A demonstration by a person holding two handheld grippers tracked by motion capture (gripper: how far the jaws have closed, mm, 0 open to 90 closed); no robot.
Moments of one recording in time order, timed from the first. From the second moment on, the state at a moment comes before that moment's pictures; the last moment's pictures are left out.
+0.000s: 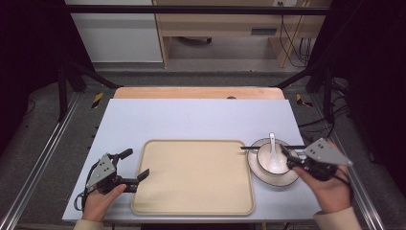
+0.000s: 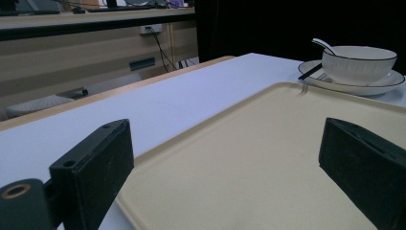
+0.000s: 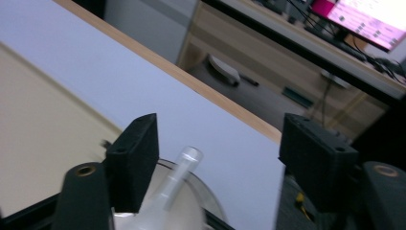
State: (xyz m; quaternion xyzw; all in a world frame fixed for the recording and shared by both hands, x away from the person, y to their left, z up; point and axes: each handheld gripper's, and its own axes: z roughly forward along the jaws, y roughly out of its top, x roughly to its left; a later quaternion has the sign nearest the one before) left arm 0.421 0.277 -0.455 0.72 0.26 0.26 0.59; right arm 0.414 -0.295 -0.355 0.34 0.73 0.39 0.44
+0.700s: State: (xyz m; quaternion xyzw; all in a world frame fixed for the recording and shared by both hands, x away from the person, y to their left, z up) left arm 0.424 0.271 -0.461 0.74 0.26 0.25 0.57; right arm 0.529 -0.368 -0.432 0.48 0.79 0.28 0.26
